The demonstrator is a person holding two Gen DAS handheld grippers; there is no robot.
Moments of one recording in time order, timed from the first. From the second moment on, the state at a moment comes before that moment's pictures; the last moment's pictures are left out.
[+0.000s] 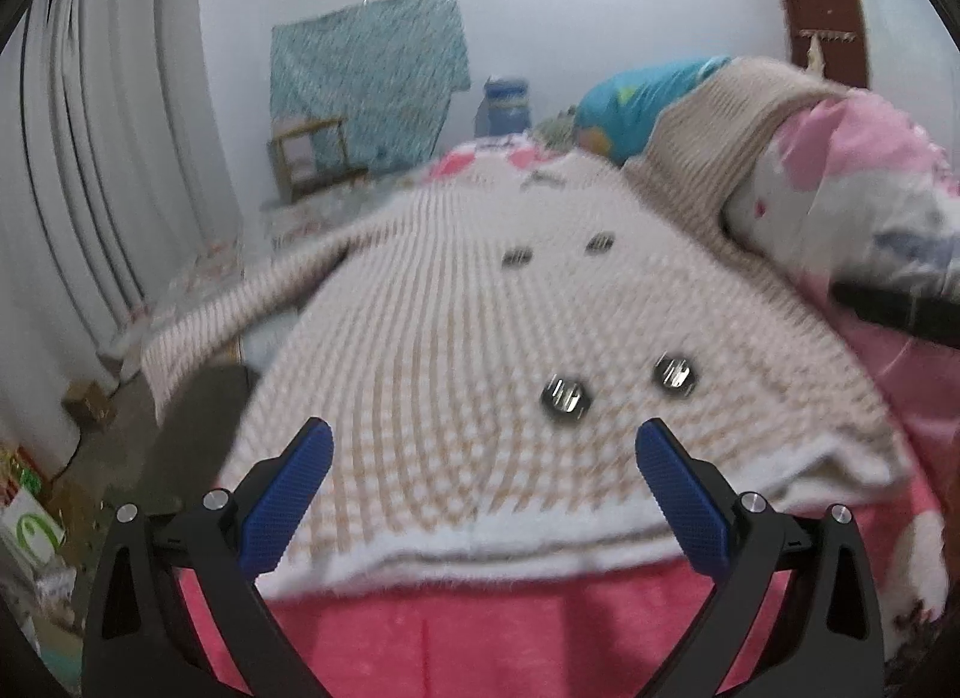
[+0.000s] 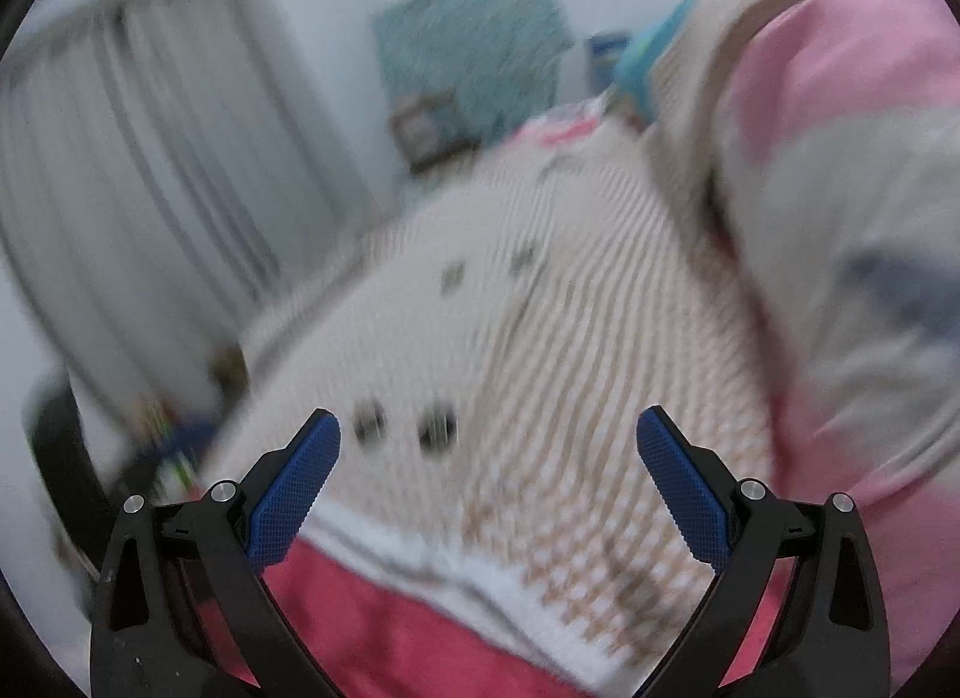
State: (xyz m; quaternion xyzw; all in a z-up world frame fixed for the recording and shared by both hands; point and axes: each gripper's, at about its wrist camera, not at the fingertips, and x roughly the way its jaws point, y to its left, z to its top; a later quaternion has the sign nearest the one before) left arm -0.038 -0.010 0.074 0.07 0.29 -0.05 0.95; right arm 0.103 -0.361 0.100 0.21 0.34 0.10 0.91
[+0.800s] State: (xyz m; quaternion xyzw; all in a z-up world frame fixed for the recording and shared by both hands) left arm 0.083 -0.284 0.242 0.20 0.22 -0.40 0.87; right arm 0.155 -0.652 0.174 0.51 0.14 -0.13 0.84
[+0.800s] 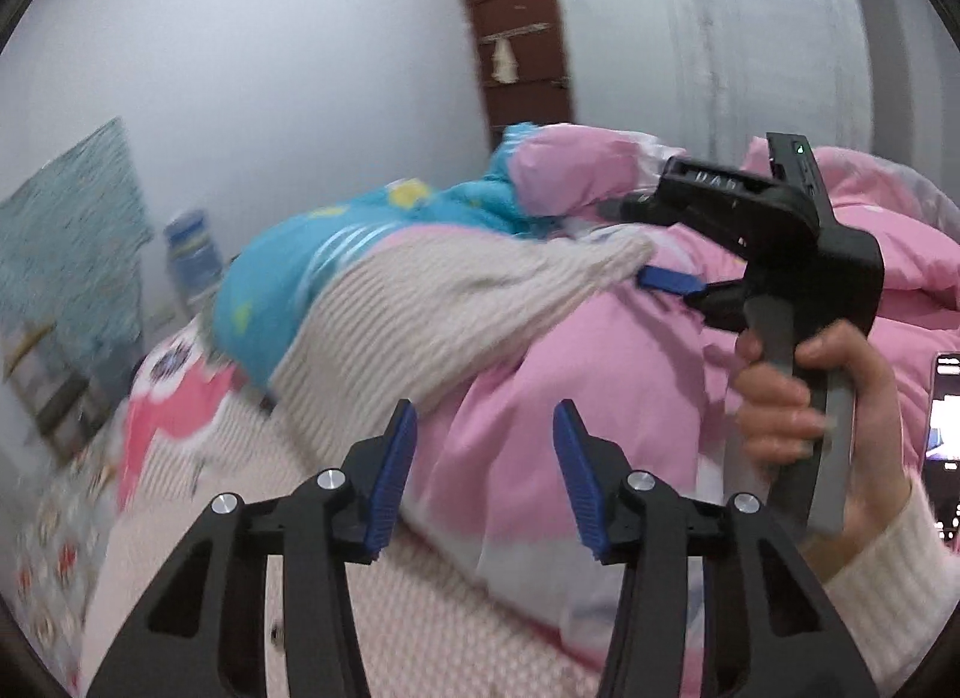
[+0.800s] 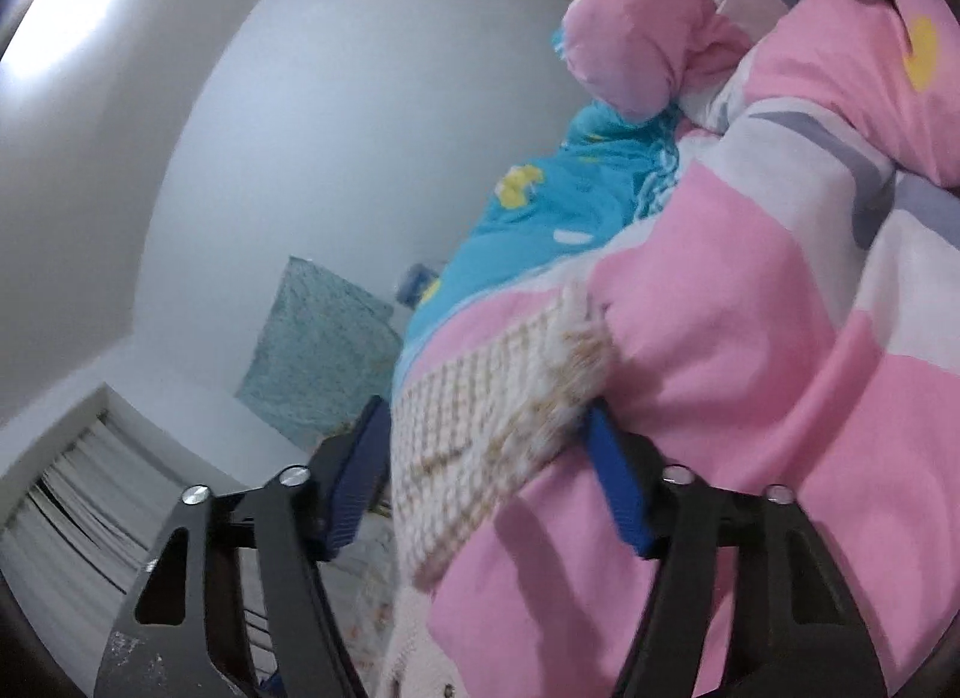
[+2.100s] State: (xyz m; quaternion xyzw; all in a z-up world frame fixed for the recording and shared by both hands) left arm 0.257 -0.076 0.227 -0.06 0.26 -0.22 0.94; right arm 0.283 -0.454 0.226 0.38 0.19 0.10 0.90
